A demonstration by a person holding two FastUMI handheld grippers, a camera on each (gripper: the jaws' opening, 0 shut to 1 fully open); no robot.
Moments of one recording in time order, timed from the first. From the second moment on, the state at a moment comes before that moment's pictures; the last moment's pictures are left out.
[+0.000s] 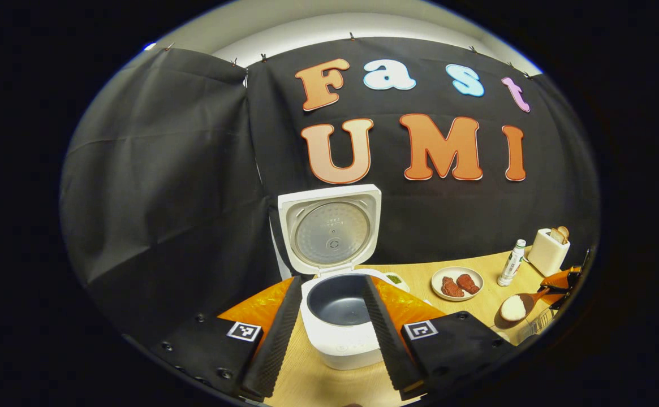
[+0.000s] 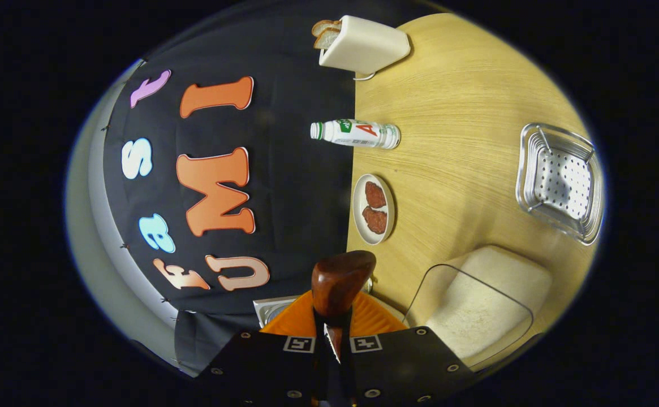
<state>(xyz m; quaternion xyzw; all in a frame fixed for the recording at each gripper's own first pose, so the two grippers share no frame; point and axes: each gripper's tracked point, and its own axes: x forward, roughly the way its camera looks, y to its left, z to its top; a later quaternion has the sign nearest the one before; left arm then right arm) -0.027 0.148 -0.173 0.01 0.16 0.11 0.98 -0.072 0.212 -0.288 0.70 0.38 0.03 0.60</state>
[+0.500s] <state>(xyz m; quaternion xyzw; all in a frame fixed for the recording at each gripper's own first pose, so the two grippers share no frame) -0.053 0.206 -0.166 0.01 0.14 0.16 0.98 -0.025 0.313 -0.236 0.71 0.40 0.10 0.57</state>
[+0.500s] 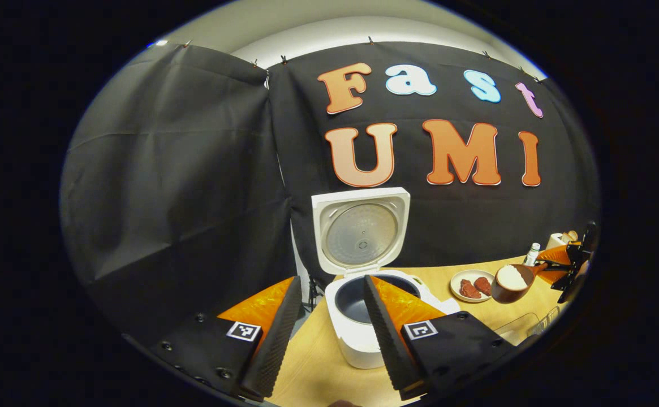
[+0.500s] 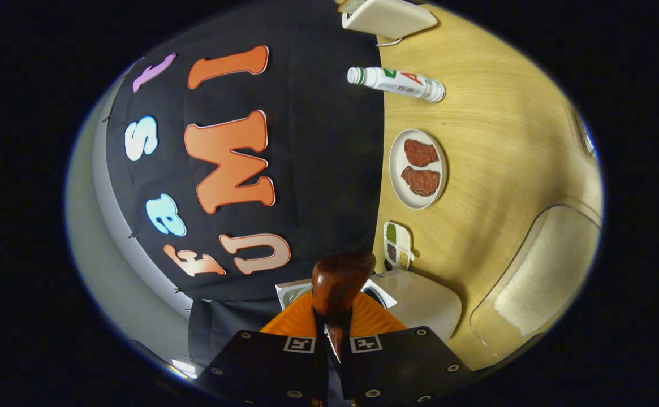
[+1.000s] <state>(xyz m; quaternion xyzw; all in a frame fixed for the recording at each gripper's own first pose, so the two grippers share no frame) -0.079 0.262 -0.172 0.02 0.13 0.19 0.97 0.030 0.423 -0.204 0.69 0.41 0.14 0.58</state>
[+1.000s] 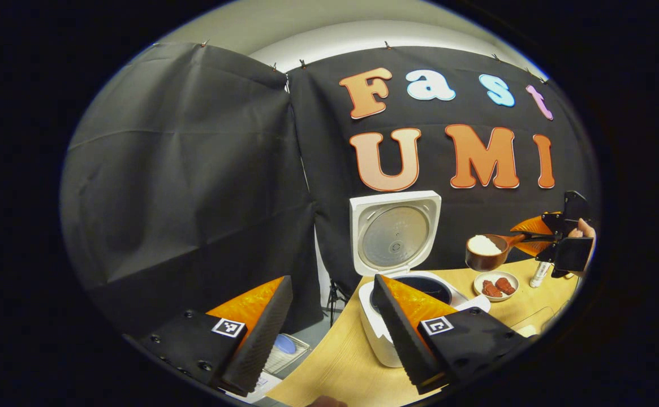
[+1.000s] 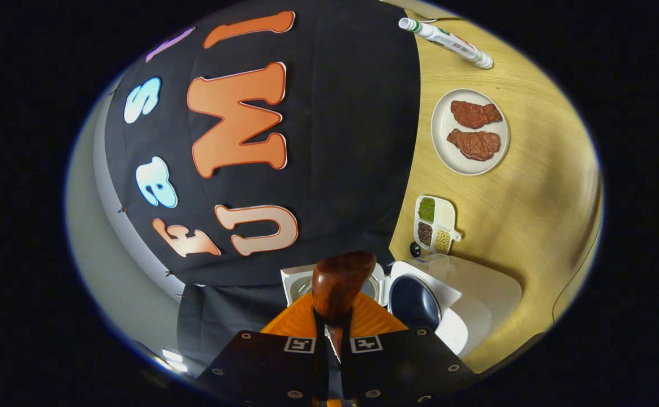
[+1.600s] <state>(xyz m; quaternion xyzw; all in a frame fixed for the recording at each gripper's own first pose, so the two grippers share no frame) -0.107 0.283 -0.204 0.01 0.17 0.19 0.97 0.055 0.498 -0.254 0.51 0.40 0.14 0.74</state>
